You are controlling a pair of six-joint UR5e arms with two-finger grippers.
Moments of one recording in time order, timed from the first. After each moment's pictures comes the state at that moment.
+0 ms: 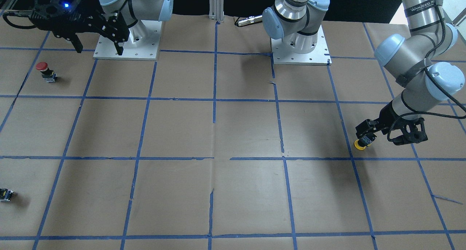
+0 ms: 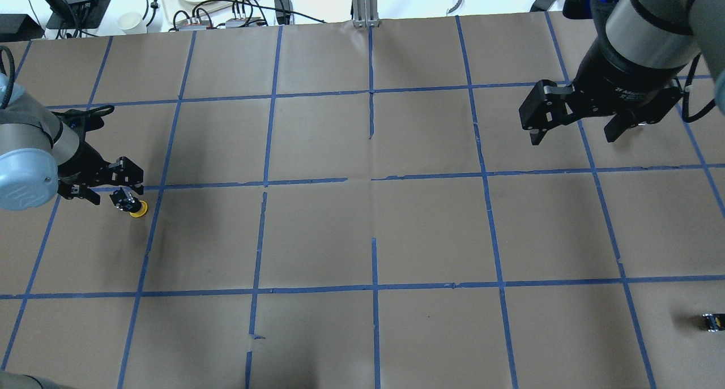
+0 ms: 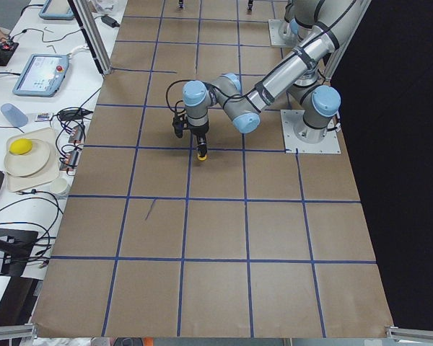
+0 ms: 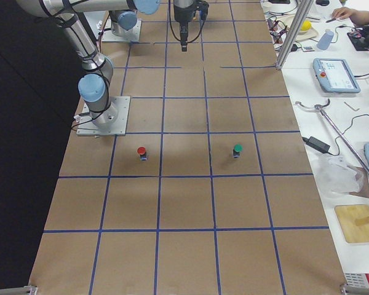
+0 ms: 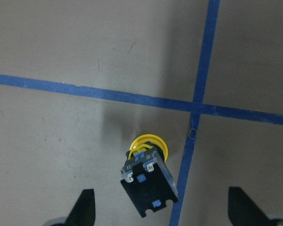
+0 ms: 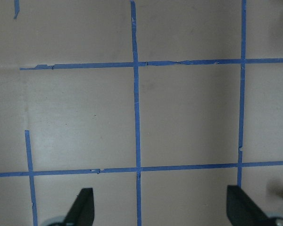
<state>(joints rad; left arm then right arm) -1.05 -1.82 -1.96 -0.99 1.60 0.27 1.54 -1.75 1.67 -1.53 -1.60 -0.01</state>
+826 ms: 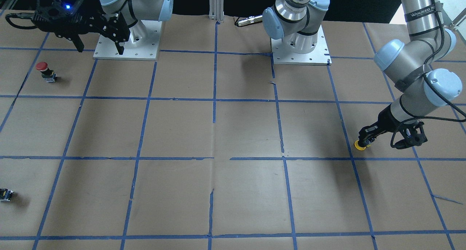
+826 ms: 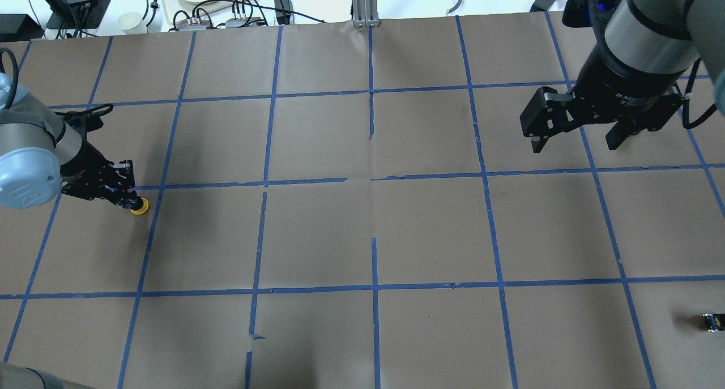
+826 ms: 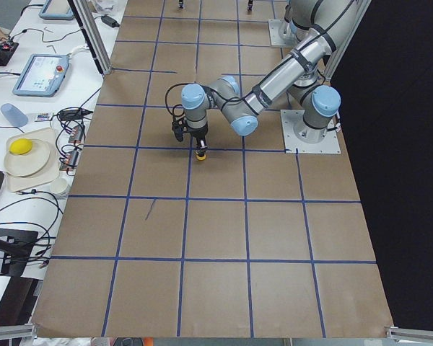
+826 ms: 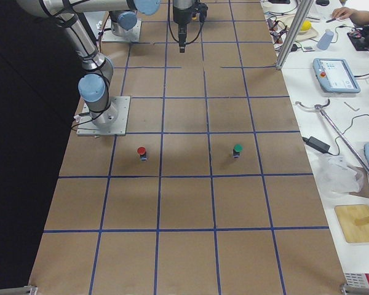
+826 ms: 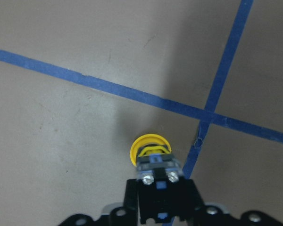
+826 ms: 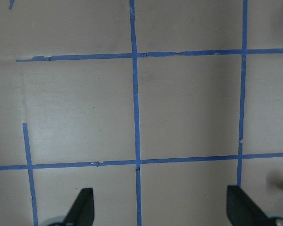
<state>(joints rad) -1.05 -1.83 -1.95 -0.99 1.59 0.22 1.54 -1.75 1.67 -1.50 -1.61 -0.01</state>
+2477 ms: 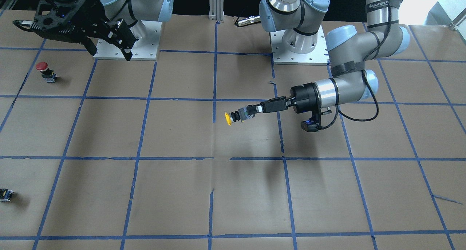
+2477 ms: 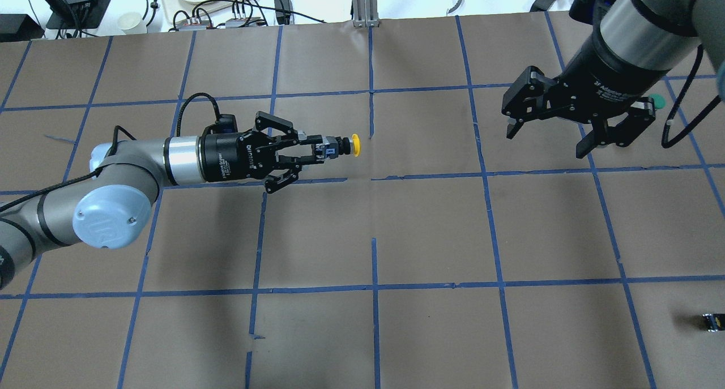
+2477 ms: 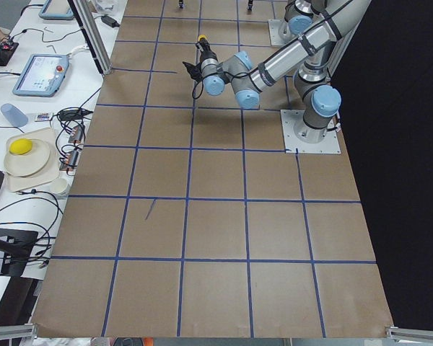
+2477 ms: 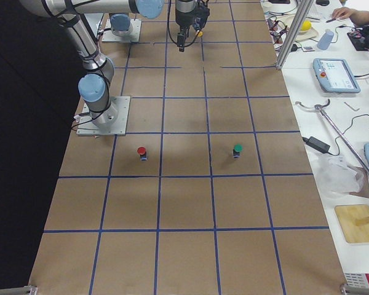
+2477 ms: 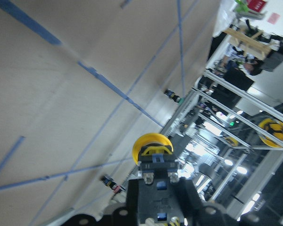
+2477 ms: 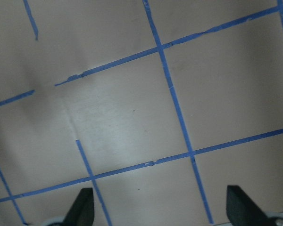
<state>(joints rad) -1.38 -1.73 -2.17 -1.36 0.09 -0.11 1.49 -1.73 1.67 -1.50 -1.36 0.28</state>
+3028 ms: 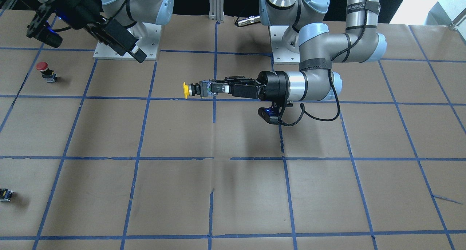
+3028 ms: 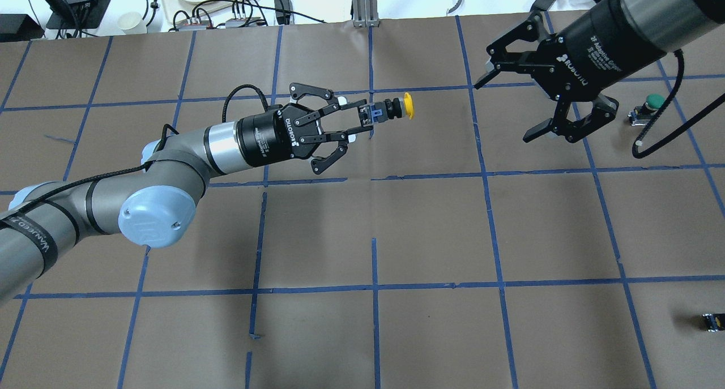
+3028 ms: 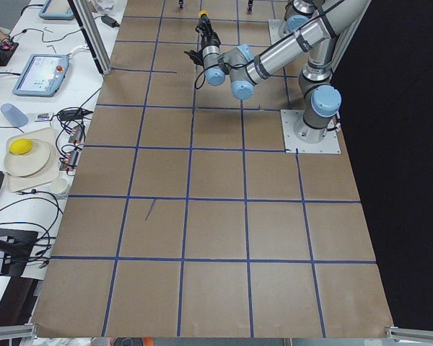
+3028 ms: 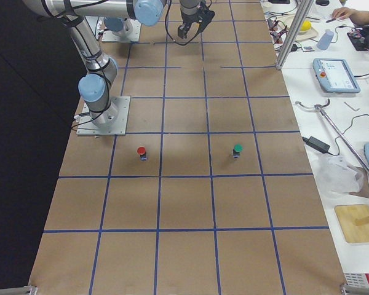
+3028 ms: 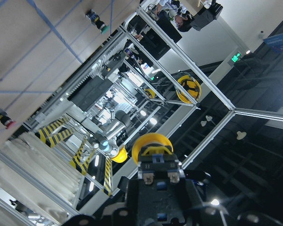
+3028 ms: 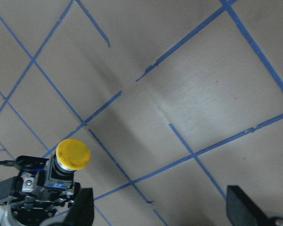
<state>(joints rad) -1.53 -1.75 -2.10 -1.31 -0.18 -0.49 1.39 -1.72 1.68 -1.50 -0.98 0.51</state>
